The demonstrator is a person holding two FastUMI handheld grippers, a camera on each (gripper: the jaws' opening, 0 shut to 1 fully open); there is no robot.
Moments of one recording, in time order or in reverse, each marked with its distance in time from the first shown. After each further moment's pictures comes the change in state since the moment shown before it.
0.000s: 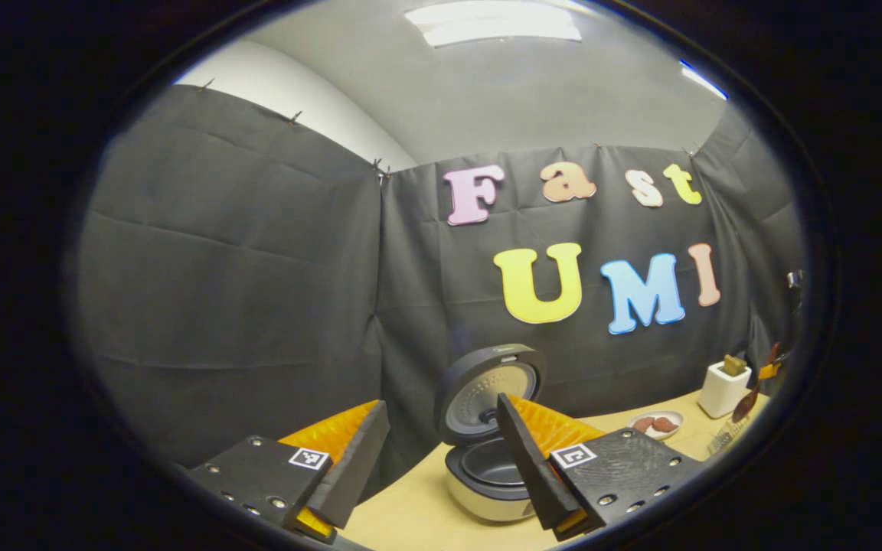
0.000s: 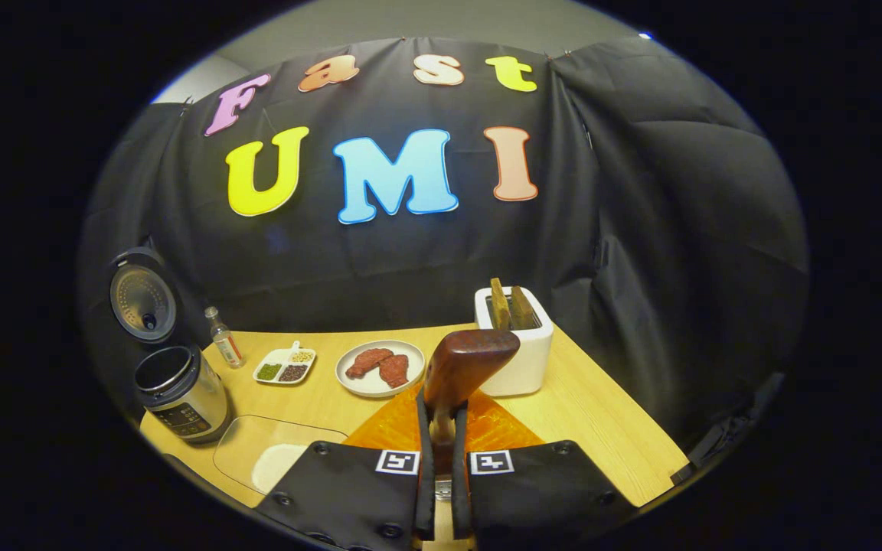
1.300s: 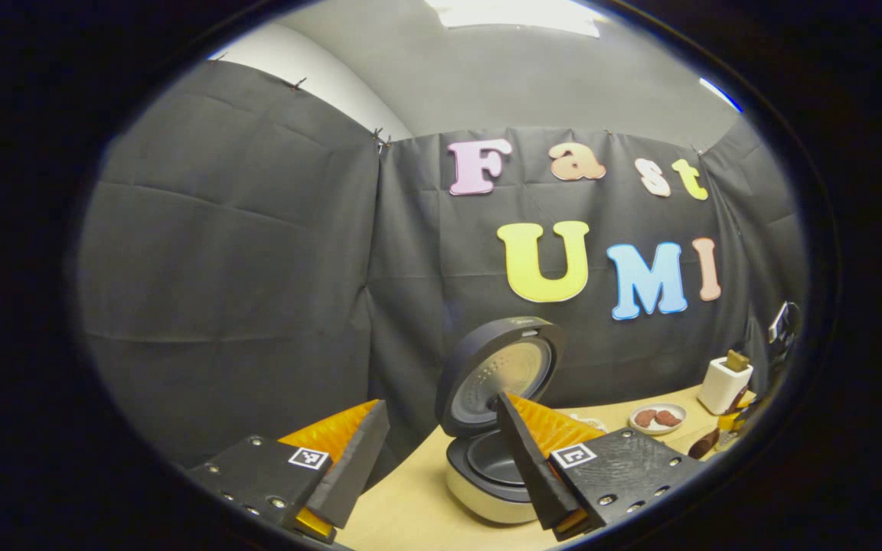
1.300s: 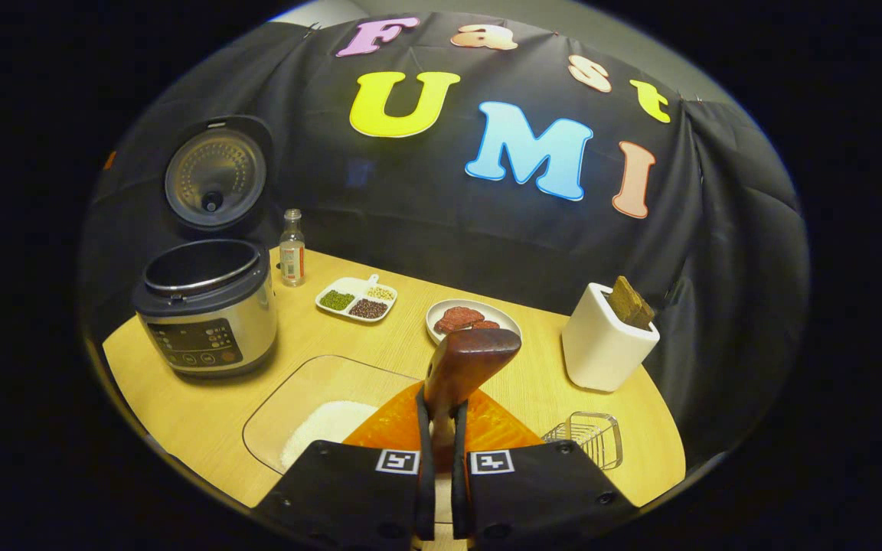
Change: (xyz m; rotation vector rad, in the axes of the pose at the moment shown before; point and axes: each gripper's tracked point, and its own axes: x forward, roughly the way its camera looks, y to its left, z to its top) left arm 0.062 0.030 -0.055 -0.035 0.067 -0.042; right arm 0.017 0.154 -0.091 -0.363 0.094 0.127
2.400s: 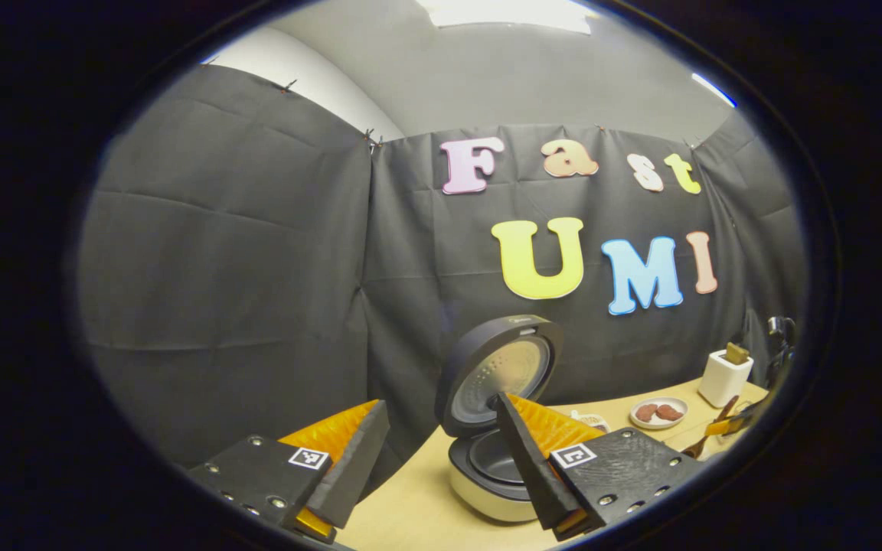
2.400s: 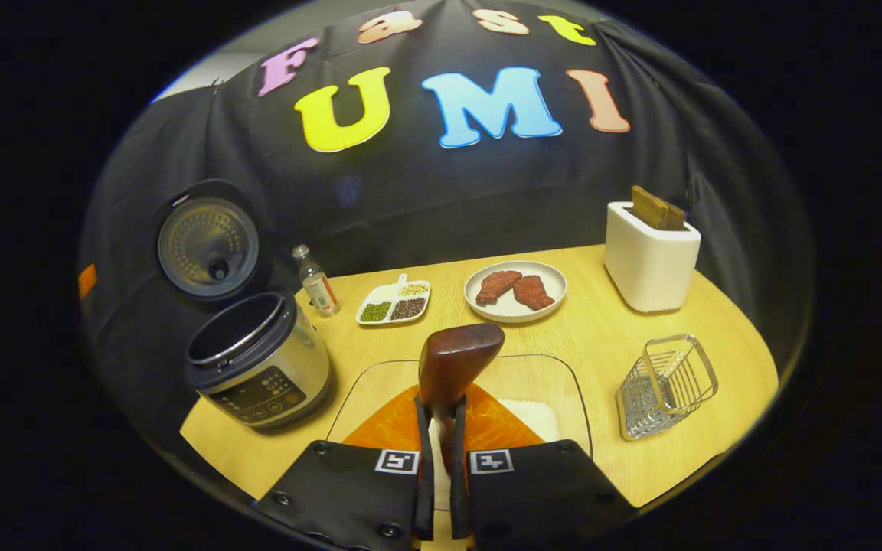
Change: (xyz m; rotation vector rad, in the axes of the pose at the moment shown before) left arm 0.001 -0.003 0.006 0.030 -0.003 -0.025; right arm 0.001 0.028 -0.013 0.479 0.079 0.168
